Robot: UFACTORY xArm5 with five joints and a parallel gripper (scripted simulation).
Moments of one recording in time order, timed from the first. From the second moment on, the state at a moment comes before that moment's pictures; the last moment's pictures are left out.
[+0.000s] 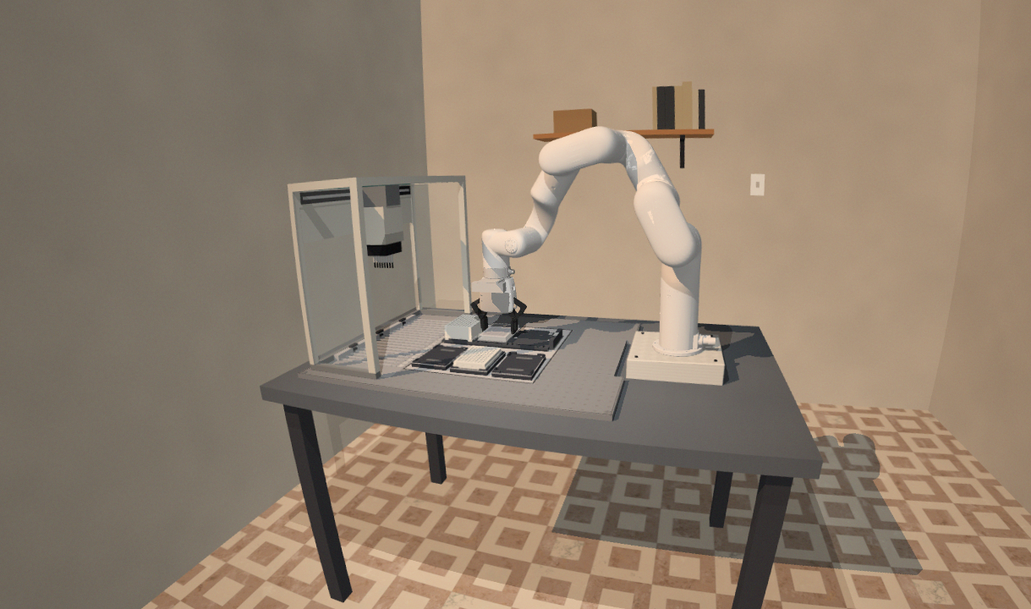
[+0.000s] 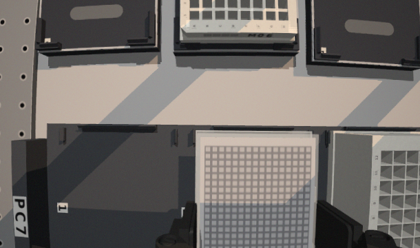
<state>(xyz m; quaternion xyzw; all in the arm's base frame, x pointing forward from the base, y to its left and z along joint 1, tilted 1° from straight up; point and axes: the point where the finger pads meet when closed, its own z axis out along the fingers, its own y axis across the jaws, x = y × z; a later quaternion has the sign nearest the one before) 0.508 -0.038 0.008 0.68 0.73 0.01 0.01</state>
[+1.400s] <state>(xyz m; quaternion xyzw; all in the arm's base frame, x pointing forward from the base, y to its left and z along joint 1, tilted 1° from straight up) 0.508 -0.038 0.001 0.68 0.73 0.01 0.01</state>
